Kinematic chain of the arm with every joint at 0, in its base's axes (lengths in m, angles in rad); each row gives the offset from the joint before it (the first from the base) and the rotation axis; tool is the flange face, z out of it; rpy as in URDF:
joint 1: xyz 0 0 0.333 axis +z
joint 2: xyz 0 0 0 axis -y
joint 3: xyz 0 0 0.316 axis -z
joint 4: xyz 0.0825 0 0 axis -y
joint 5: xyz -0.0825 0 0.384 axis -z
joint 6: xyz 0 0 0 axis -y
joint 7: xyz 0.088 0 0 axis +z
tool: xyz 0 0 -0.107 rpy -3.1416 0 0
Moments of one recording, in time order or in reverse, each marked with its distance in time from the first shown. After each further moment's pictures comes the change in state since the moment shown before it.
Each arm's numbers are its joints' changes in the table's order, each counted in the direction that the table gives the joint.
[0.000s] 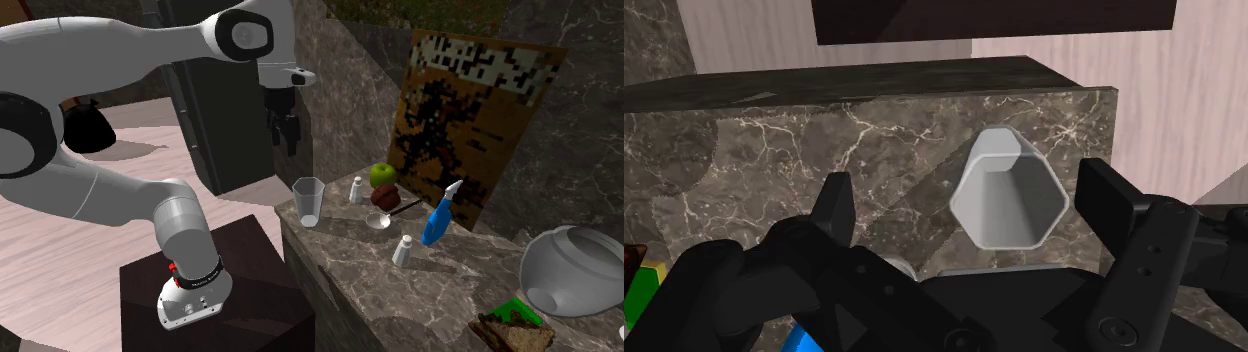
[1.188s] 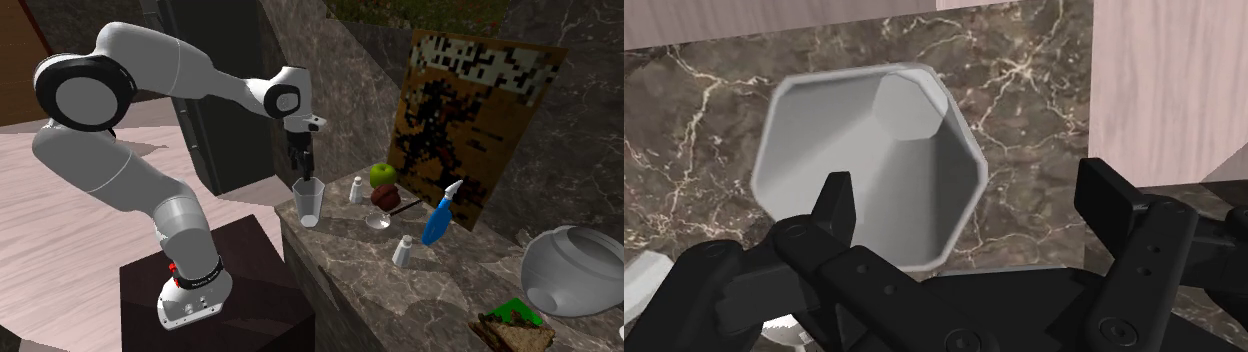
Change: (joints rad) arm 0.030 -0.333 -0.139 -0.185 -0.079 0.515 -0.240
